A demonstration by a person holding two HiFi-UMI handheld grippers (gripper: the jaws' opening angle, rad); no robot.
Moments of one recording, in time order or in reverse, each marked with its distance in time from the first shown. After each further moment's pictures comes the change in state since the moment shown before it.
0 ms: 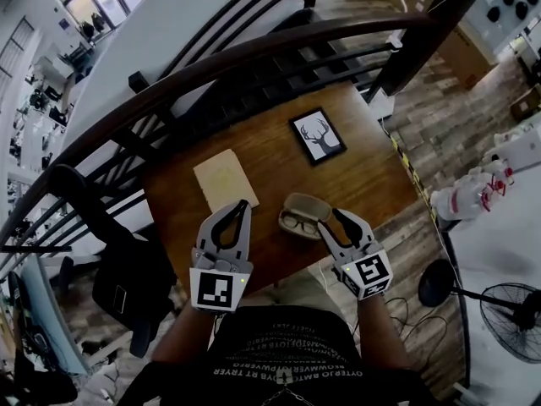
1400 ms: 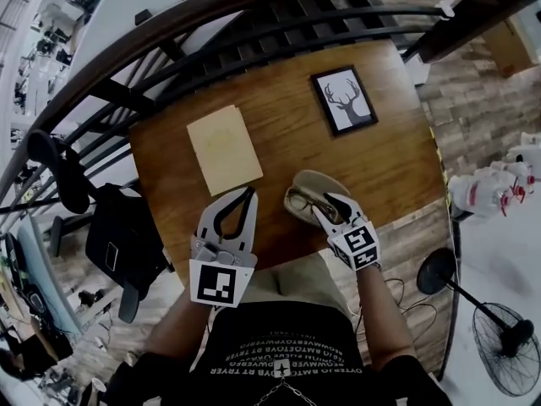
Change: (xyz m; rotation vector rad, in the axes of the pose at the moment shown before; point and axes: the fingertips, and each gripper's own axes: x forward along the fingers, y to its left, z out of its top) left arm 0.043 -0.003 -0.104 -0.035 0.191 0.021; right arm 0.098 -0.015 -0.174 0.035 0.330 0.222
